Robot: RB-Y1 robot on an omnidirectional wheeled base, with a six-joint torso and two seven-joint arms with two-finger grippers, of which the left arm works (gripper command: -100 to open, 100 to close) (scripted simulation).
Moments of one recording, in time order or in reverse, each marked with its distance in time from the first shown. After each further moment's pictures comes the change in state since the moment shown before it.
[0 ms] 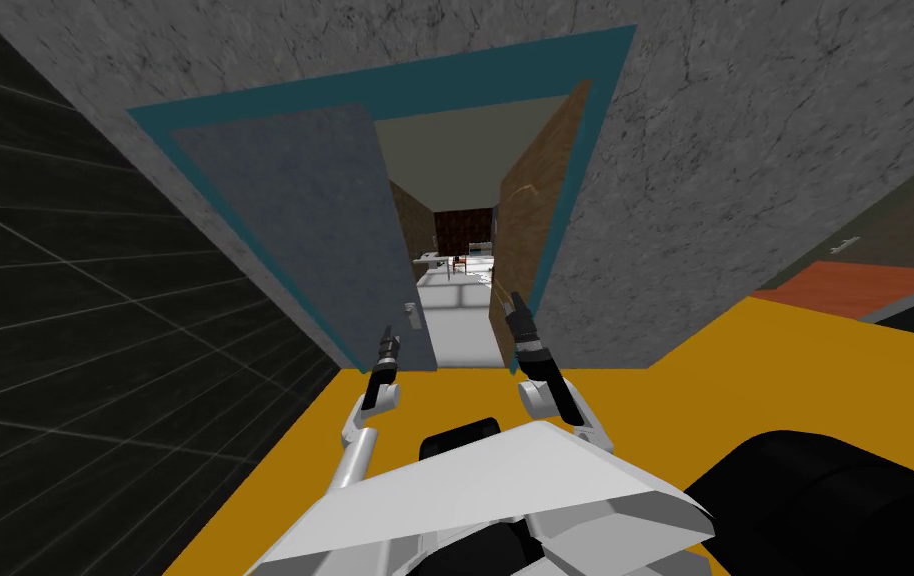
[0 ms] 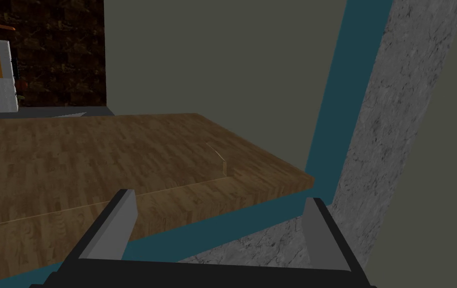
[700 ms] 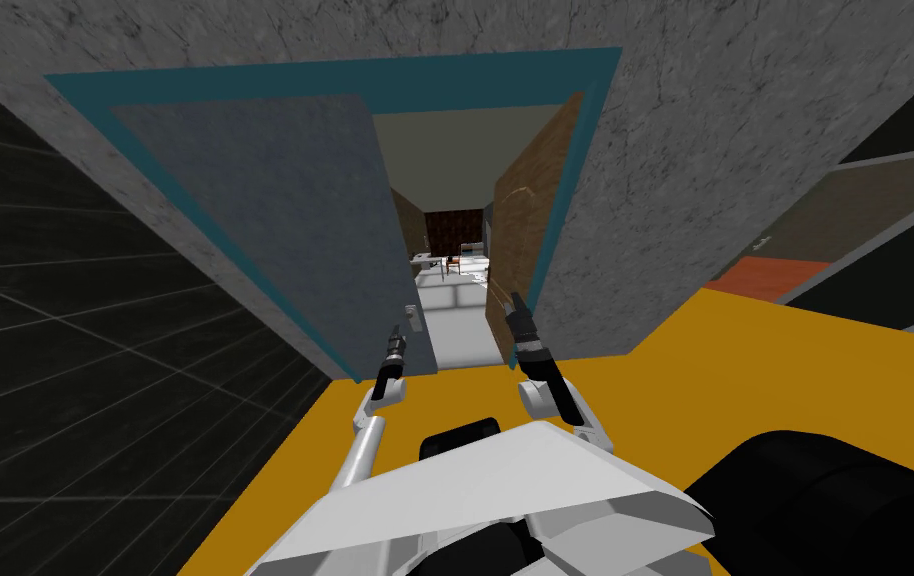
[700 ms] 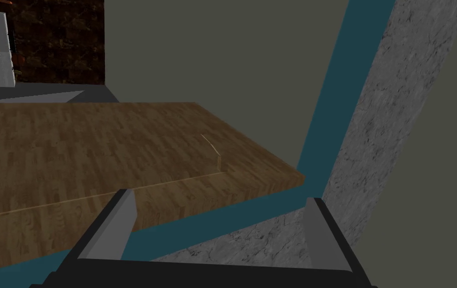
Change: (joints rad) arm -0.089 -0.017 -0.002 0.141 -0.007 0.008 -0.024
